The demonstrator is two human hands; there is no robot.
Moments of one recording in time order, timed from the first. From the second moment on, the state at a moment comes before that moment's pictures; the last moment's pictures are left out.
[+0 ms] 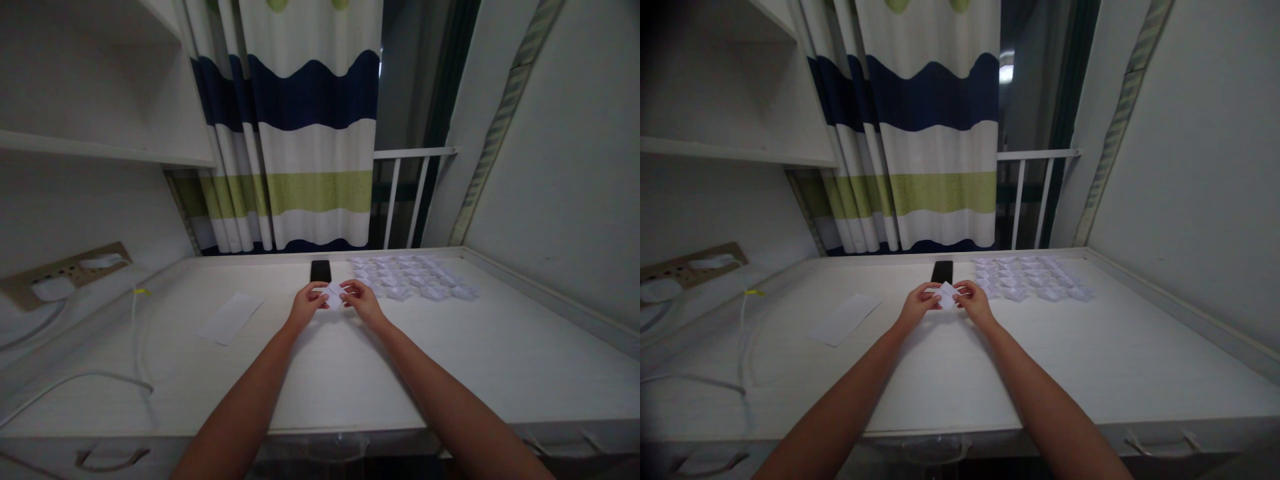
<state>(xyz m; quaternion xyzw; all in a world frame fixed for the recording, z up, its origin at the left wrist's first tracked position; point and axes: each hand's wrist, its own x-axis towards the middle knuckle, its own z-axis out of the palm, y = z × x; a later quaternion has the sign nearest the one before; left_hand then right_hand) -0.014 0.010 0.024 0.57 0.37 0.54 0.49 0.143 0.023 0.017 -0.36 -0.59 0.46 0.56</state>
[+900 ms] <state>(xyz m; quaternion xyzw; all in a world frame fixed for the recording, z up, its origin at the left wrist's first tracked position) -0.016 0.011 0.026 0.52 0.39 0.56 0.50 0.147 0.020 0.024 -0.33 -0.62 0.47 0.53</state>
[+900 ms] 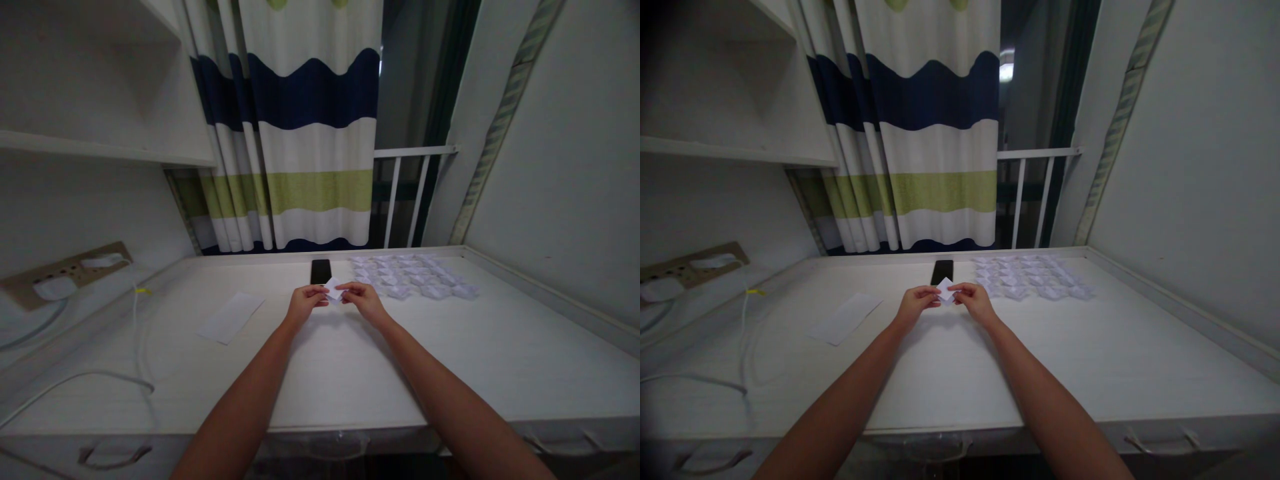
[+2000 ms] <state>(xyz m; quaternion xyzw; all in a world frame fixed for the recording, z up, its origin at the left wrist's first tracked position) -0.016 0.007 0.029 0.55 0.37 0.54 0.52 0.150 0.016 0.026 -0.32 -0.60 0.51 0.53</state>
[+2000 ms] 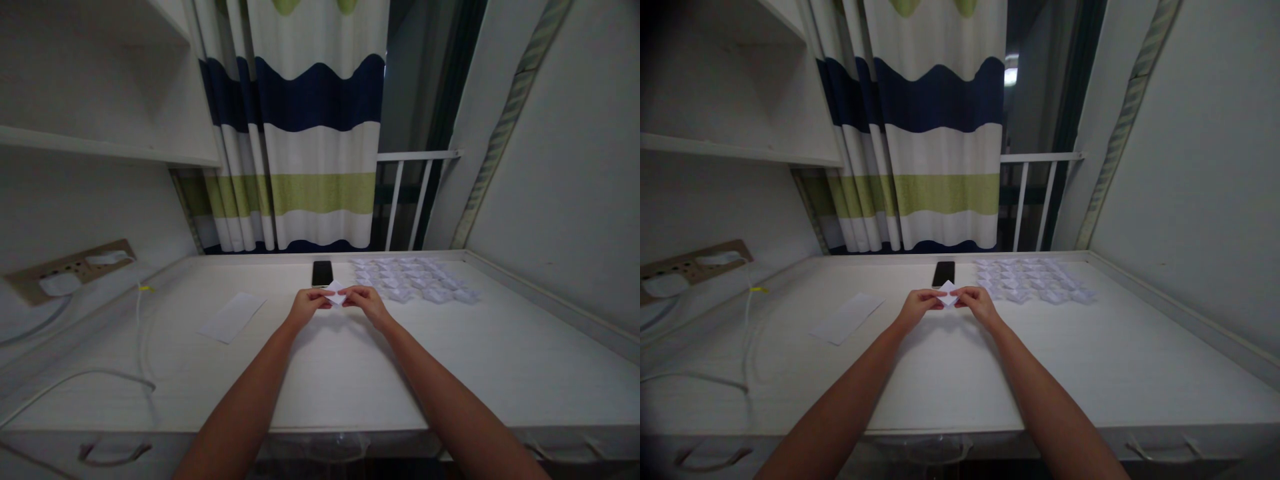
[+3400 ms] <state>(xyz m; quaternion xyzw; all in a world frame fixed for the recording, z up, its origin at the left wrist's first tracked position) -0.014 0.012 0.022 0.57 0.36 0.53 0.51 0.142 0.015 0.025 -0.36 -0.54 0.53 0.55</state>
